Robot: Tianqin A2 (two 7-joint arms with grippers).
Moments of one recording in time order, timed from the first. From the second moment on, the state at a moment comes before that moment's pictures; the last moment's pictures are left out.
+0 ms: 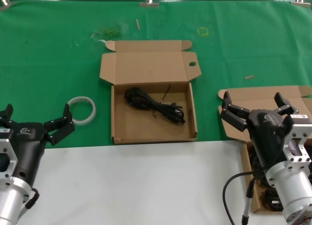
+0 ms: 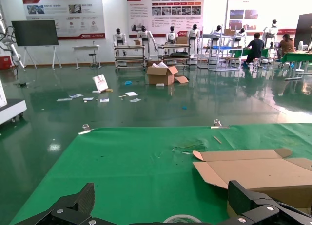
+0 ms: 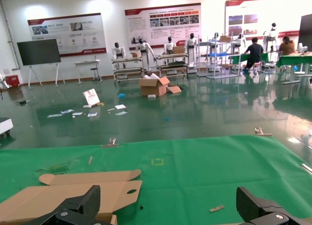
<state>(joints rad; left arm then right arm) 0.00 -0.30 1.60 -1.60 -1.80 0.00 0.00 0.02 0.12 -1.62 1.59 1.83 0.02 -0.05</state>
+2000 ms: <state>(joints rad) 0.00 -0.30 1.60 -1.60 -1.80 0.00 0.00 0.02 0.12 -1.62 1.59 1.83 0.02 -0.05</state>
